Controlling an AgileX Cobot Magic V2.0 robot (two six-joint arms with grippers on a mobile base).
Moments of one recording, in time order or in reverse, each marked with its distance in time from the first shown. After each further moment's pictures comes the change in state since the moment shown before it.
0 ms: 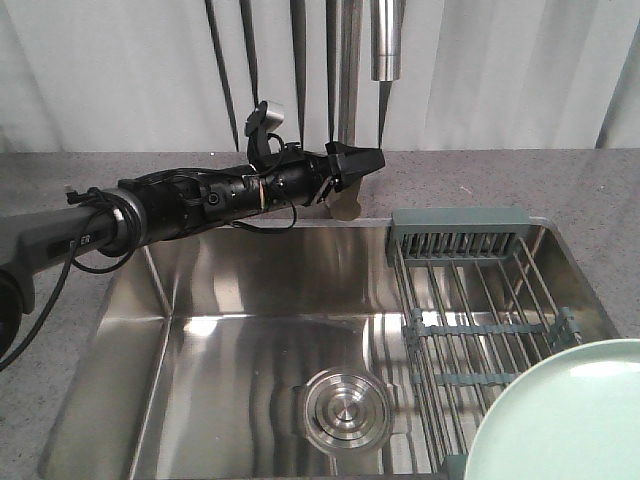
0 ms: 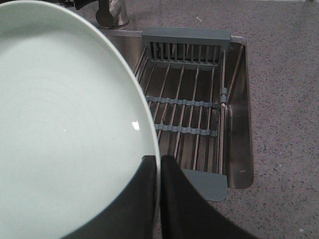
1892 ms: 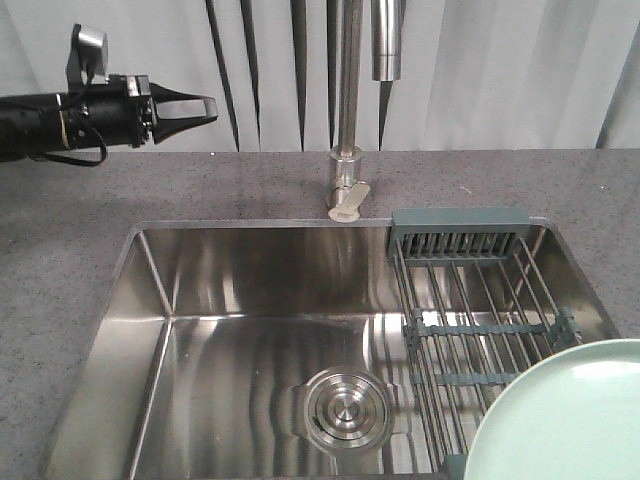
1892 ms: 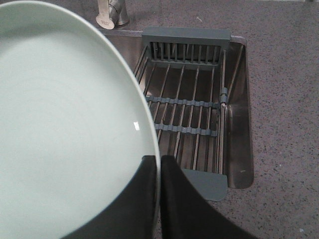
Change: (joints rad) left arm 0.429 -0.231 -0.008 0.453 -0.396 -0.389; right arm 0.000 0.000 0.000 -0.001 0.000 0.000
